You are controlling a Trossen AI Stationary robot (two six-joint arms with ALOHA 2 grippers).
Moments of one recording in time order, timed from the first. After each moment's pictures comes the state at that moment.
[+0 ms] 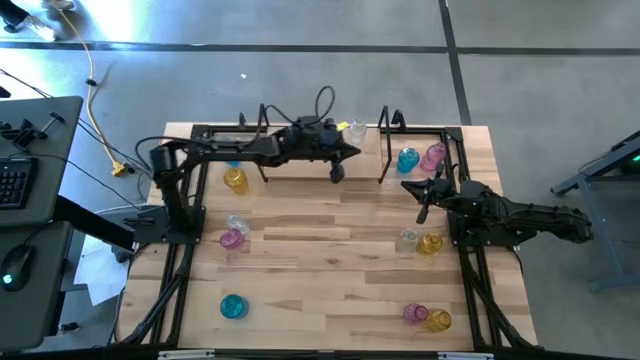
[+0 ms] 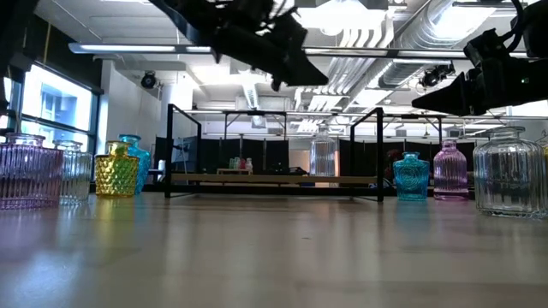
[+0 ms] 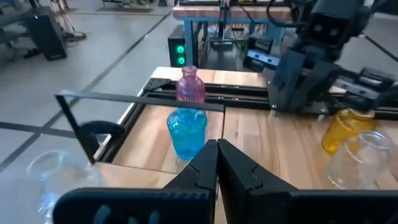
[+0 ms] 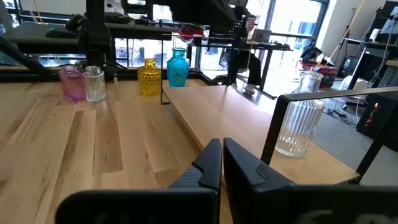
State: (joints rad) left arm 0.33 1.80 1.28 0.23 0.14 0.09; right arm -0.17 0.12 0.01 0.05 0.23 -0.09
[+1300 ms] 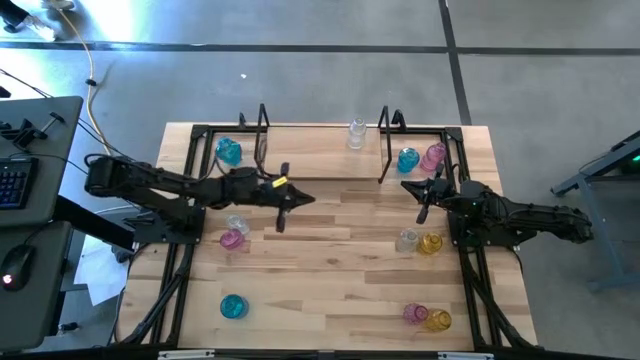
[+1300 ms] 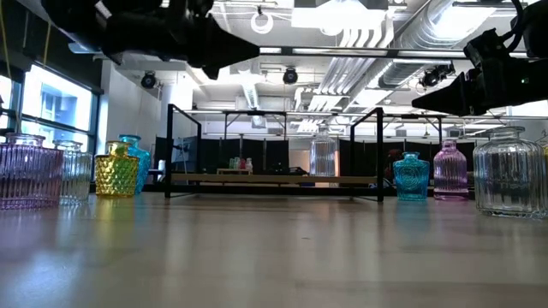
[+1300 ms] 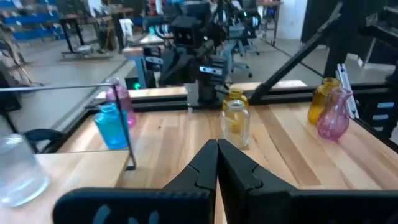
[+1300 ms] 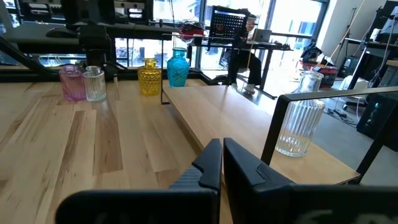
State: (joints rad) left arm 0.08 1.31 0.54 0.67 0.08 0.08; right arm -0.17 0.12 0.01 0.05 0.23 -0.09
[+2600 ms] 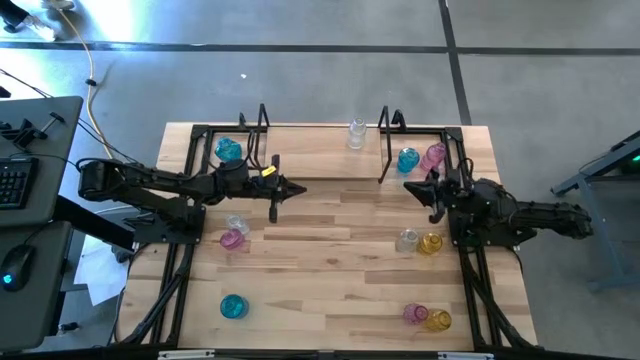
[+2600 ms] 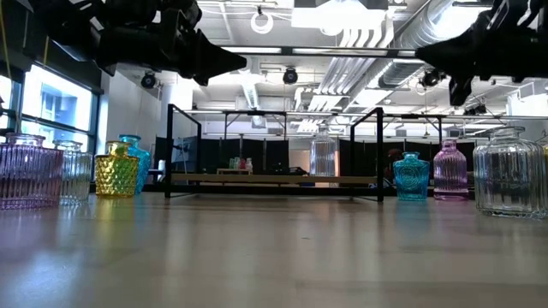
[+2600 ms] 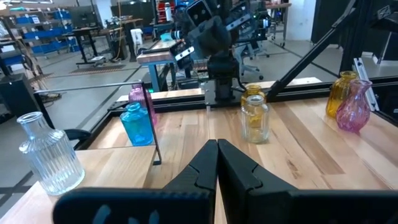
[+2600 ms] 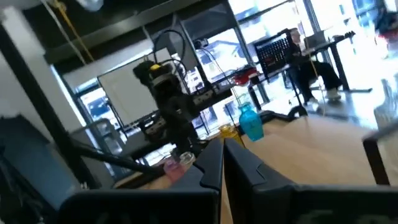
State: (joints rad) left arm 0.18 1.26 0.46 0.71 0.15 0.13; right arm -0.10 0.14 0.05 0.28 0.11 0.38
